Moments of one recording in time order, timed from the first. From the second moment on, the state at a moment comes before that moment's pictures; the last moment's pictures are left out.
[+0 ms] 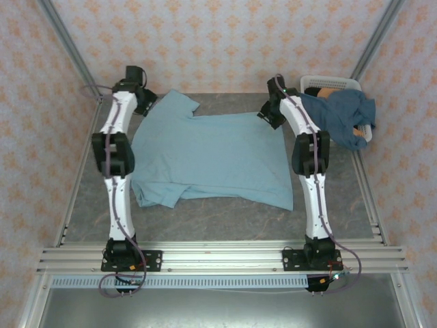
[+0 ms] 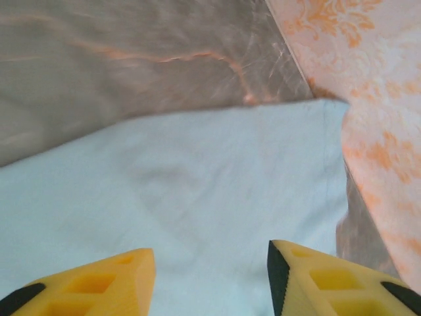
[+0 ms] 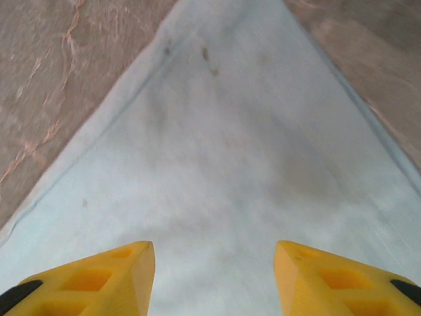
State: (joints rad) left arm 0.10 2.35 2.27 -0.93 0.04 -0.98; right arm 0.17 2.49 2.33 -1.03 -0.07 0.84
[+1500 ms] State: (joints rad) left arm -0.02 1.13 0.89 -1.17 0.08 -0.95; right arm 0.26 1.28 0.78 -0.92 -0.02 1.13
